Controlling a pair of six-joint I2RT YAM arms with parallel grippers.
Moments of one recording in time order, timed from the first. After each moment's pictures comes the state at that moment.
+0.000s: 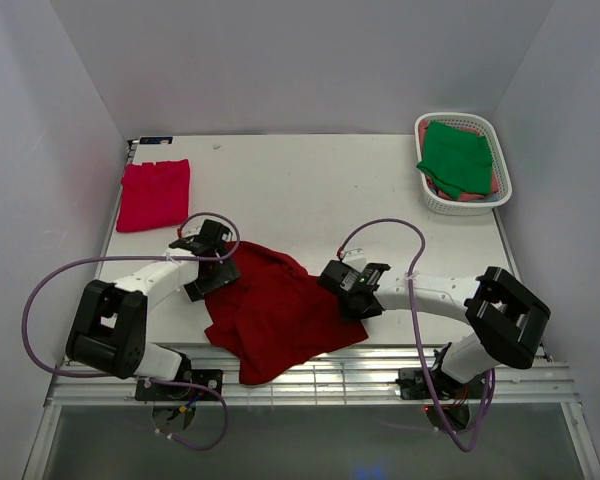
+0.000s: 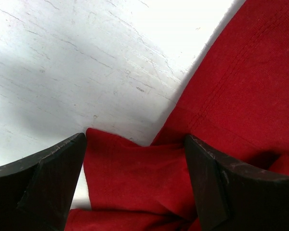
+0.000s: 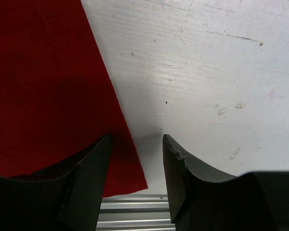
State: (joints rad) left arm -0.33 1.42 0.74 -0.61 -0.27 -0.81; right arm 1.03 1.50 0.83 -0.71 0.37 0.75
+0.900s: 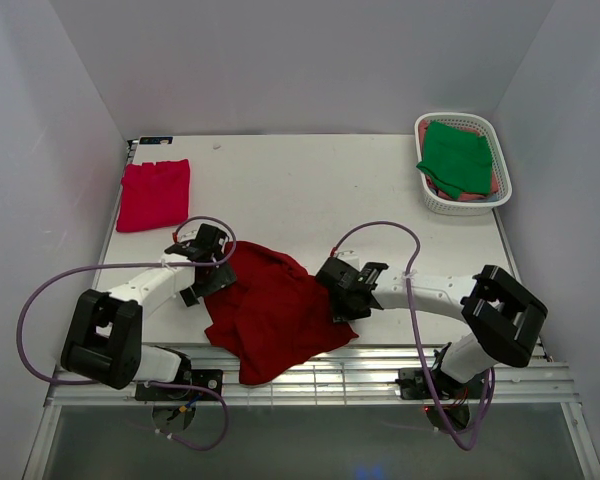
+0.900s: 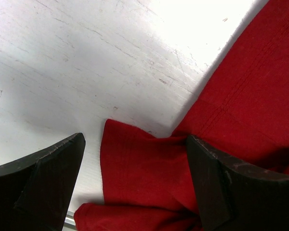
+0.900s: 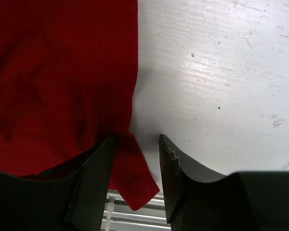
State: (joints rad) left arm -0.33 1.36 0.70 -0.63 -0.30 -0.81; right arm 1.02 1.51 0.82 -0.60 0.22 0.76
